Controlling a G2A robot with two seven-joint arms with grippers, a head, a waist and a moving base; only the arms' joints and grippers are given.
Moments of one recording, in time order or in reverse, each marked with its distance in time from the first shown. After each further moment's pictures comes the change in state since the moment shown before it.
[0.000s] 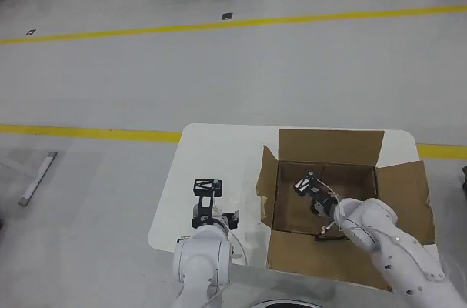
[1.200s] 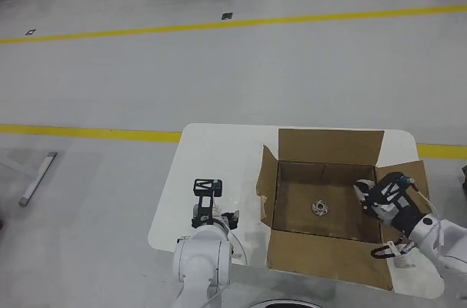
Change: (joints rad) left arm 0.000 0.000 0.000 0.000 0.000 0.000 0.000; right arm -0.473 0.070 0.533 -0.440 0.184 -0.285 -0.361
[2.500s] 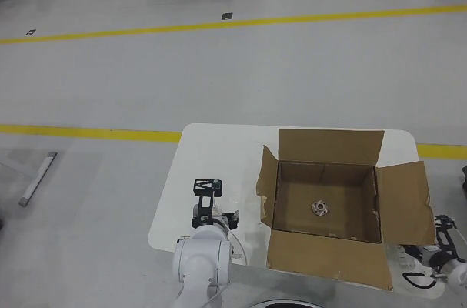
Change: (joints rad) left arm 0.000 0.000 0.000 0.000 0.000 0.000 0.000; right arm -0.161 -0.022 0.206 0.434 0.177 0.123 -0.070
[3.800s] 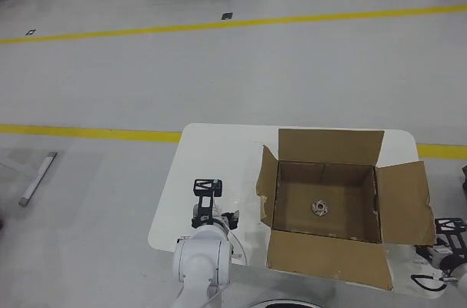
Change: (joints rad) left arm 0.000 0.000 0.000 0.000 0.000 0.000 0.000; right arm -0.038 -0.015 0.027 -0.019 -0.039 0.029 -0.029
